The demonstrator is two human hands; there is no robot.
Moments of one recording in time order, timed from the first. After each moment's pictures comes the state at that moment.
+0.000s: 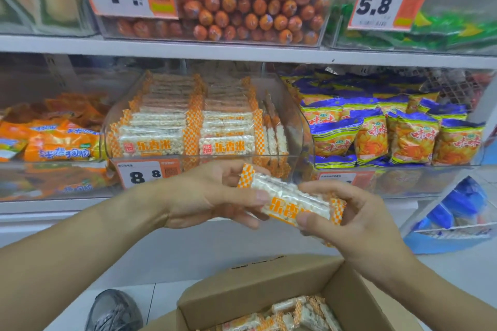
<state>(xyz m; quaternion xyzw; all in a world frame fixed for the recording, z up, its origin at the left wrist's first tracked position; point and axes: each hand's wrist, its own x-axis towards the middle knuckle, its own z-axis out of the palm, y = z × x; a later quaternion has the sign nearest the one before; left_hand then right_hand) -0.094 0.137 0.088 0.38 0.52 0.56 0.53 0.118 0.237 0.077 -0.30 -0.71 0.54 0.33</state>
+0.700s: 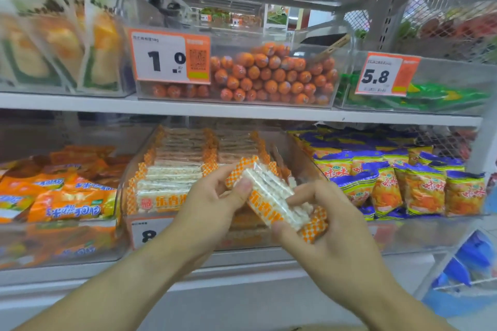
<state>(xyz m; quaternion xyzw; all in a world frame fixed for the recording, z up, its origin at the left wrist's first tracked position) -0.137 0.154 0.109 0.40 0.49 0.70 0.32 0.035 0.224 0.108 -0.23 -0.82 0.26 0.45</state>
